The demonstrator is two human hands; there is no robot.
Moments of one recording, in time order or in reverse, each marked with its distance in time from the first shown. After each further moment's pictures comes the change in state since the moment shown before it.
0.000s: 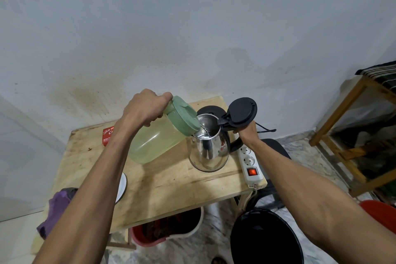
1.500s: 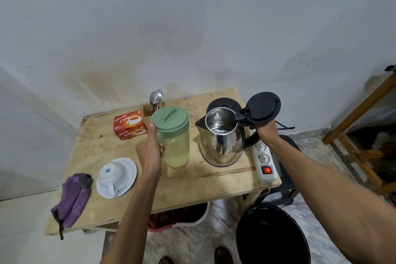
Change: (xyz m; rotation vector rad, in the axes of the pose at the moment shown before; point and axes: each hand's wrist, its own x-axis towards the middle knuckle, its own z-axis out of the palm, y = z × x) left_hand -0.029 -0.124 0.107 -0.970 0.436 -0.389; right_hand -0.013 -0.013 -0.008 0.055 -0.046 -0.077
